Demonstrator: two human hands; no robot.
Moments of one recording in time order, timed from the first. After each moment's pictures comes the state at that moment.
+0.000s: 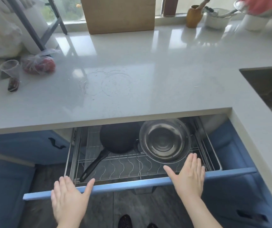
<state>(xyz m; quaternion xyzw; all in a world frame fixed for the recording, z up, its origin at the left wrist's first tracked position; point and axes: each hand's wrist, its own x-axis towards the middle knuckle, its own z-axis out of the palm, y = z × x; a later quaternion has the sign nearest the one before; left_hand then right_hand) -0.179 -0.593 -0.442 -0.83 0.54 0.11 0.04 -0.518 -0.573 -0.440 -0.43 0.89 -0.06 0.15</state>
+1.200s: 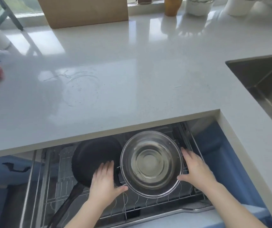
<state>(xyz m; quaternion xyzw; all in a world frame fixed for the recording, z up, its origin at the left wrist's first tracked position) -0.347 -0.694 -0.498 -0.60 0.77 0.22 0.09 -0.670 -0.633 -0.474 -0.57 0.78 0.05 0.27</state>
